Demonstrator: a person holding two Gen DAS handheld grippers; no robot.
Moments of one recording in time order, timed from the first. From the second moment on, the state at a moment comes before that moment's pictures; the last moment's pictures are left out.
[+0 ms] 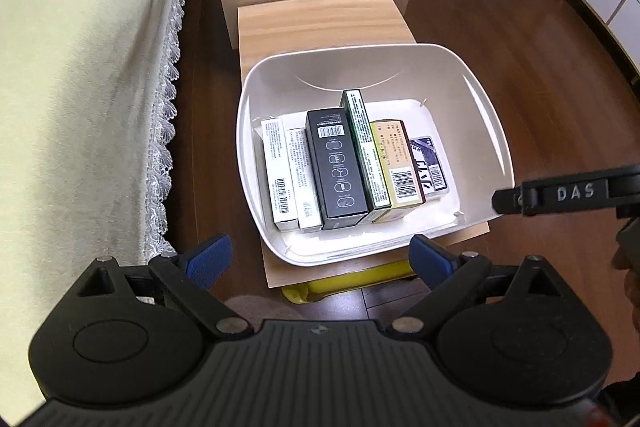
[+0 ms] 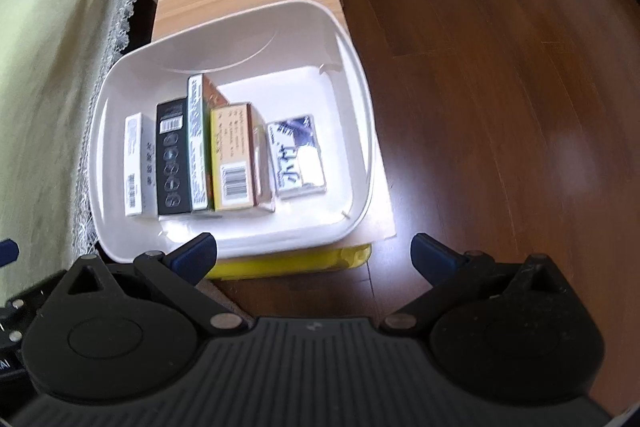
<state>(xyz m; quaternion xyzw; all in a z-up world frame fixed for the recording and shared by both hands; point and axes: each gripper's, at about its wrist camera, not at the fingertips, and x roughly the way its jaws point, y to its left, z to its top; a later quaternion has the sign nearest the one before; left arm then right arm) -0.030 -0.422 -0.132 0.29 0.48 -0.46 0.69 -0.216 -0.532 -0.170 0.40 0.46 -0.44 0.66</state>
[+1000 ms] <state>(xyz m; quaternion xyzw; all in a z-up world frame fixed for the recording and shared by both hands) -0.031 -0.429 -0.131 0.29 0.47 -0.45 0.71 -0.196 -0.537 -0.170 0.35 0.49 -0.41 0.68</state>
